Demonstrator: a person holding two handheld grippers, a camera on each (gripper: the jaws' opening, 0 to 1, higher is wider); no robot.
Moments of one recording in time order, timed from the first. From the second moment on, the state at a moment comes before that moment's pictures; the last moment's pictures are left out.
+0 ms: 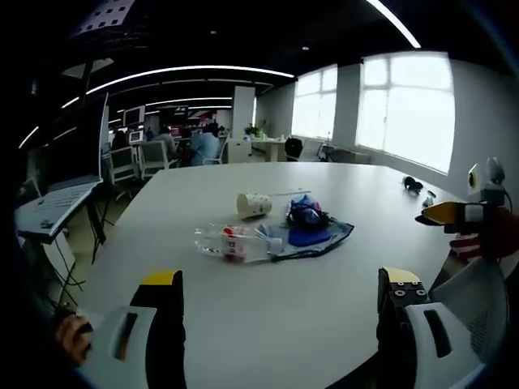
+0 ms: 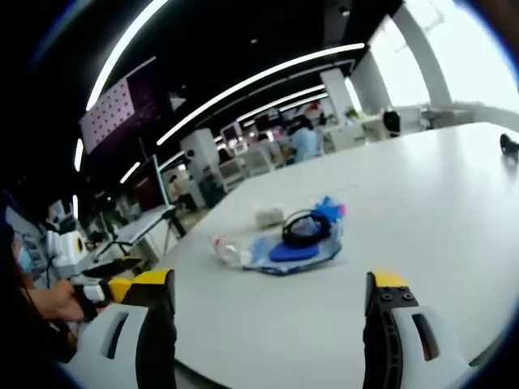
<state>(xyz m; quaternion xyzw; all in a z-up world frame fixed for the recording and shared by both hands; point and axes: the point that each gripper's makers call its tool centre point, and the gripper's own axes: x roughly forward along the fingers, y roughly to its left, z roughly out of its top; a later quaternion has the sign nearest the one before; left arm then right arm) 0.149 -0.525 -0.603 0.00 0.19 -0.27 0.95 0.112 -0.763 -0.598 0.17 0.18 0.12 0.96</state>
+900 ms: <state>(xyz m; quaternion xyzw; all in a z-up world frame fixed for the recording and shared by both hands) 0.177 -0.521 -0.599 0.02 0.18 -0.27 0.95 0.124 -0.756 -0.612 0.16 0.20 0.13 0.96</state>
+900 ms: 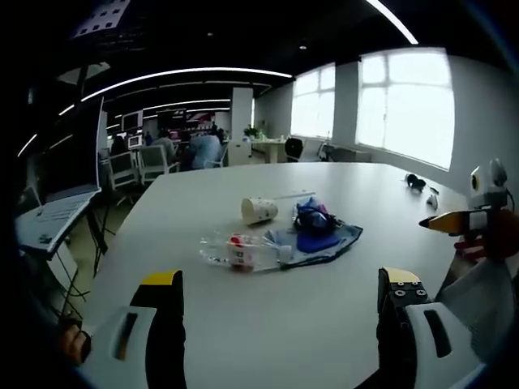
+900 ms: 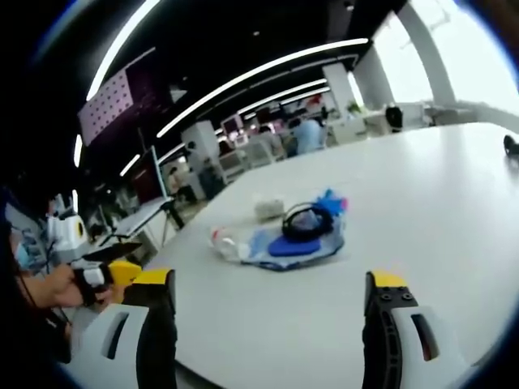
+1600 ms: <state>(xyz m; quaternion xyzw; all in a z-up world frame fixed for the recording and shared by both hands) 0.223 -0.518 -0.619 0.03 0.19 -0.27 0.94 0.181 -0.708 -0.617 0.15 0.20 0.17 0.95</state>
